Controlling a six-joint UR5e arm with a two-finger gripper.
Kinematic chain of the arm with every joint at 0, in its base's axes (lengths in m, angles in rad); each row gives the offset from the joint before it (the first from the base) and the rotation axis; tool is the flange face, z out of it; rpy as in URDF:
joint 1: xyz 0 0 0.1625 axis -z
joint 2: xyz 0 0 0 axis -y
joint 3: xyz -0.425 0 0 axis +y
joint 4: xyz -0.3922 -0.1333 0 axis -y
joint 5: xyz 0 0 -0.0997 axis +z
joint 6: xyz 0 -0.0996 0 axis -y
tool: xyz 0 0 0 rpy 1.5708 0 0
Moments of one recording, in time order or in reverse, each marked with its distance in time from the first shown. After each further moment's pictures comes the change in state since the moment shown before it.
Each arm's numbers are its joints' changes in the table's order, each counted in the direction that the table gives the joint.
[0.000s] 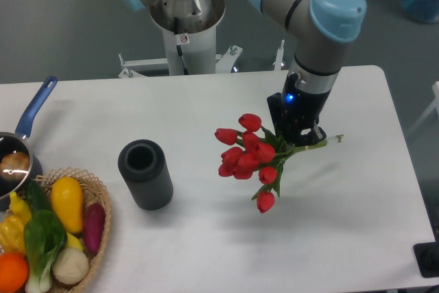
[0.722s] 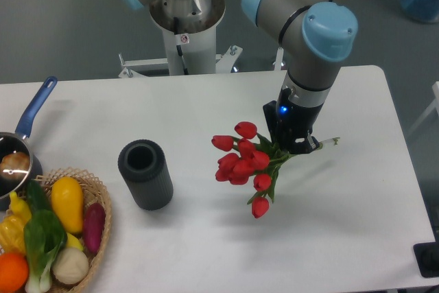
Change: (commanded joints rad) arm 0.058 -0.040 0.014 0.006 -0.078 -0.014
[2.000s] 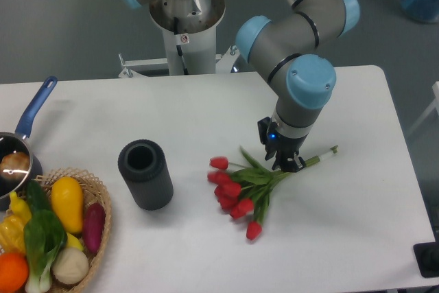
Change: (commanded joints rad) arm -0.035 -0.068 0.074 0.080 -0.037 0.092
